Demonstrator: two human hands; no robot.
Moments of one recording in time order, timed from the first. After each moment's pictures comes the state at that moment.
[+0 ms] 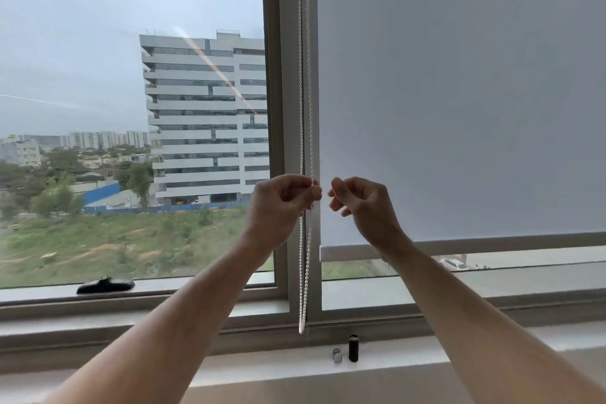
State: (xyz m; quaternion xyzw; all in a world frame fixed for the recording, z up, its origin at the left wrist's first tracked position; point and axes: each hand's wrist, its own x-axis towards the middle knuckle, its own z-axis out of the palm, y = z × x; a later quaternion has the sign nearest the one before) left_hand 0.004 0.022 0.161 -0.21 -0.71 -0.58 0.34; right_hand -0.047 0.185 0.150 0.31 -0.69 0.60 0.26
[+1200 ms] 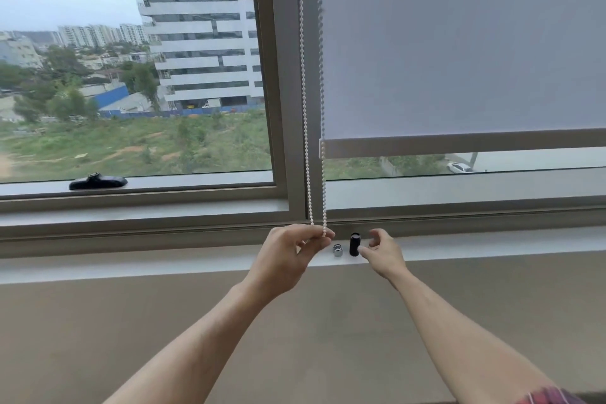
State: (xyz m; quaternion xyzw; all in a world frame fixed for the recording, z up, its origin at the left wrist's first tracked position) left_hand -0.017 0.030 -0.063 -0.14 -0.86 -0.44 0.21; right_hand -0.162 0.236 -0.179 -0.02 -0.88 0.48 -0.01
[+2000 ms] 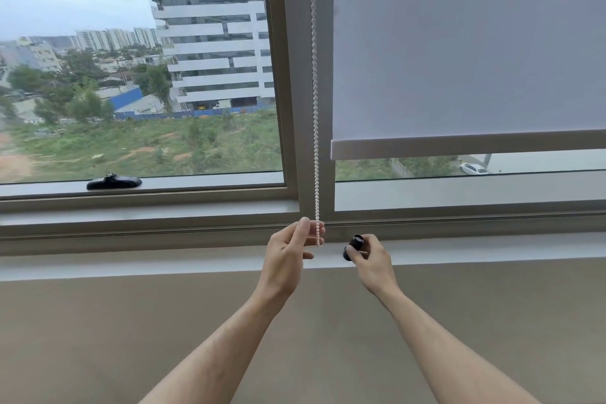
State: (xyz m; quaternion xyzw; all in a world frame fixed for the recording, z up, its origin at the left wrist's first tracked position) left_hand -0.022 0.029 -0.080 0.02 -0.72 -0.67 0.16; right_hand -0.127 0.189 -0.182 0.05 -0.79 0.61 0.05
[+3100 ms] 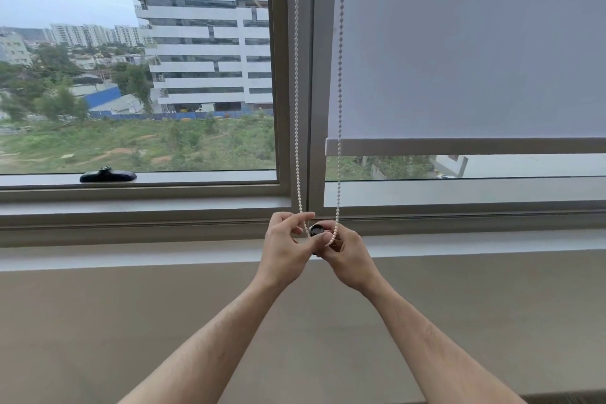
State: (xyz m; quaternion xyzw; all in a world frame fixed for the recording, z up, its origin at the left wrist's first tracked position) left_hand 0.002 0.031 -0.072 0.00 -0.81 -0.55 0.21; right_hand -0.048 0.170 -0.105 0.26 -0.74 0.61 0.03
